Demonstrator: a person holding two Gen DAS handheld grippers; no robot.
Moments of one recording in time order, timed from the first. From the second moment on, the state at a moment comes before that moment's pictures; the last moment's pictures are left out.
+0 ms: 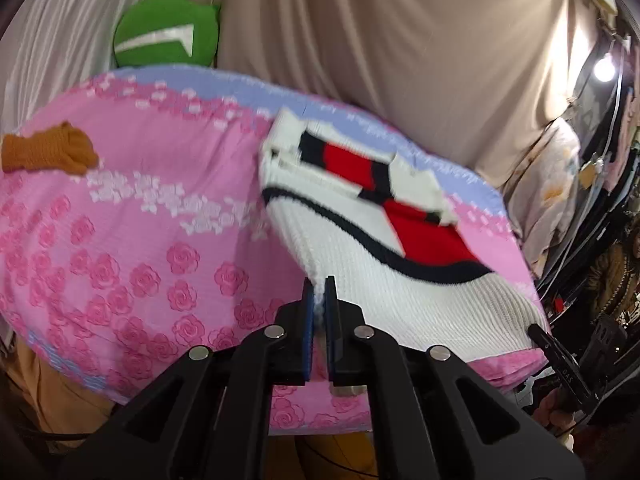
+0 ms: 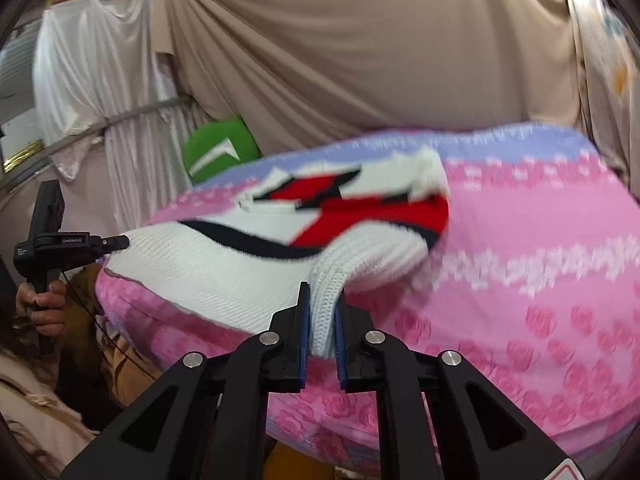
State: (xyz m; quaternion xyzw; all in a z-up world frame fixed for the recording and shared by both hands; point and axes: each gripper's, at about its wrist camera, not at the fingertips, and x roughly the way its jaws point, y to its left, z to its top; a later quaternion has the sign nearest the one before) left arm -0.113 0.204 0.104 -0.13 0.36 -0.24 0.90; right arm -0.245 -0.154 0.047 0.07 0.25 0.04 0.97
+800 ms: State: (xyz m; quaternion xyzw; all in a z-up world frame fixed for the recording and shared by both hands) left arm 0.107 0.093 0.145 -0.06 0.30 -0.17 0.94; right arm -0.047 -0.242 0.125 0.13 0.16 0.00 0.98
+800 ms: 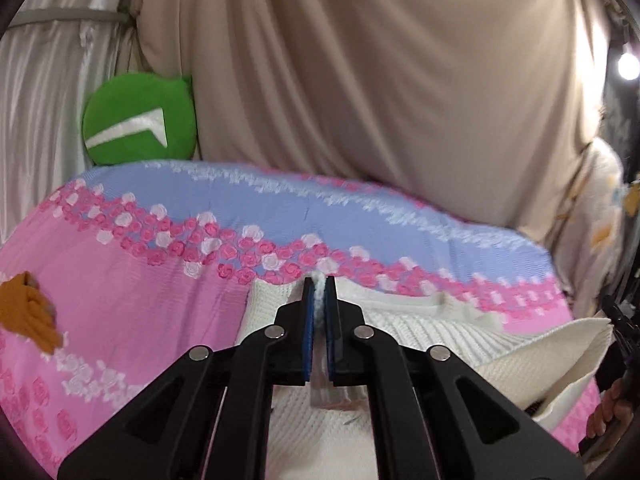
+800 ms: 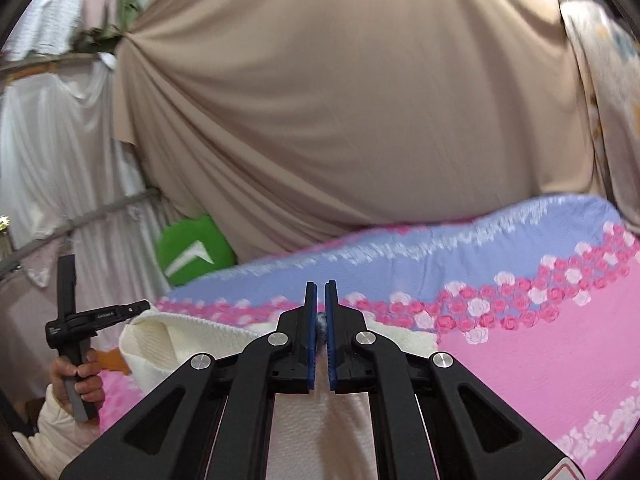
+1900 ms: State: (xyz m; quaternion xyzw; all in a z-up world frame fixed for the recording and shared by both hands) left arm 0.158 0.102 0.029 0.01 0.42 -0.08 0.90; right arm 0.024 -0.304 0.033 0.11 0.32 -0.07 0.94
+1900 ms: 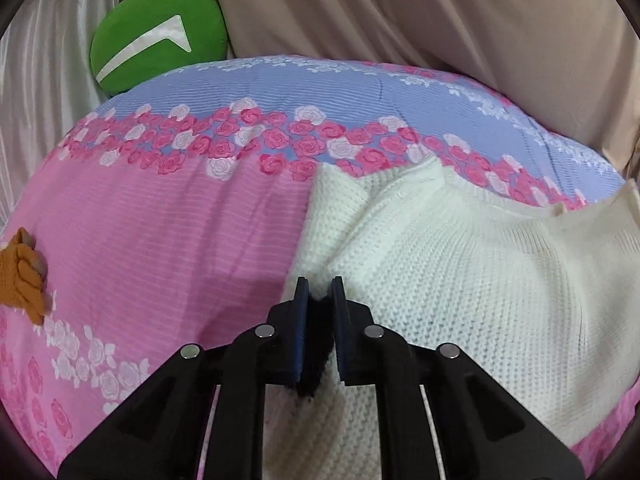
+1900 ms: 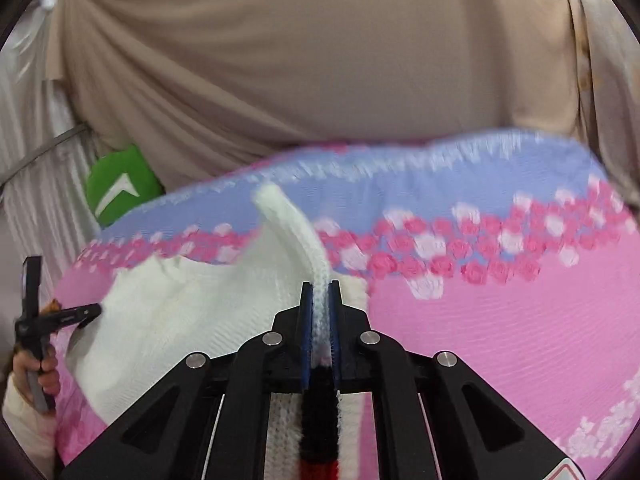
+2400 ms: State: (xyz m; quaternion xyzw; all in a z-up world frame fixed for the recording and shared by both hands) left arm 0.224 0.048 0.030 -0.01 0.45 -0.15 0.88; right arm 0.087 -0.292 0.002 0.06 0.40 -0.10 0.91
